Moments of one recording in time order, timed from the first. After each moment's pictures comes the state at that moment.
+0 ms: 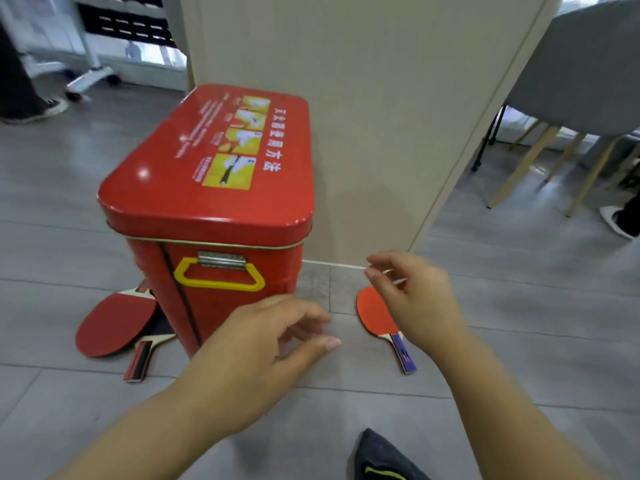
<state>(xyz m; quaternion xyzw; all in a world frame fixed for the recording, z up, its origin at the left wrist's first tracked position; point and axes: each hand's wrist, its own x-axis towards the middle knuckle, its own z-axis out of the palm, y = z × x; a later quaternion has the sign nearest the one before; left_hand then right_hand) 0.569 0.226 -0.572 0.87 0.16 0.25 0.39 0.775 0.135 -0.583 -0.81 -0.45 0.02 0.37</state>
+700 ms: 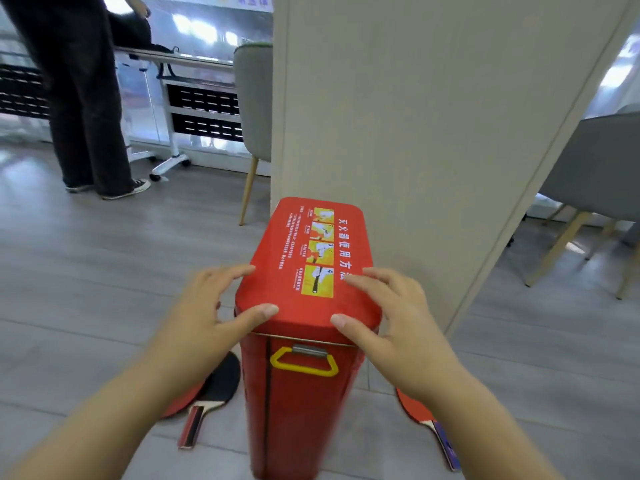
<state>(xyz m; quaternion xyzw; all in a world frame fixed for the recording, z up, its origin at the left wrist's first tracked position) 0.493 0.326 -0.489 0.80 0.37 0.31 0.35 0.698 0.194 -0.488 -0.74 -0.58 0.00 0.34</state>
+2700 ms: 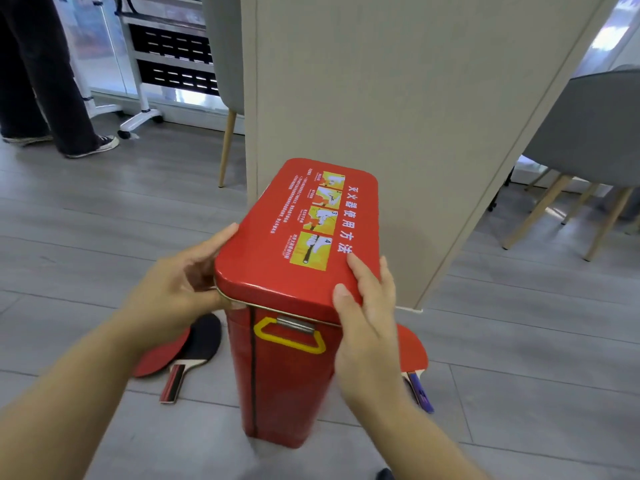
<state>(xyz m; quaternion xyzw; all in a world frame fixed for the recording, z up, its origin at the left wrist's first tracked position) 0.502 0.336 -0.521 0.73 0.22 0.30 0.58 0.646 0.172 -0.523 -0.66 -0.34 0.21 0.64</state>
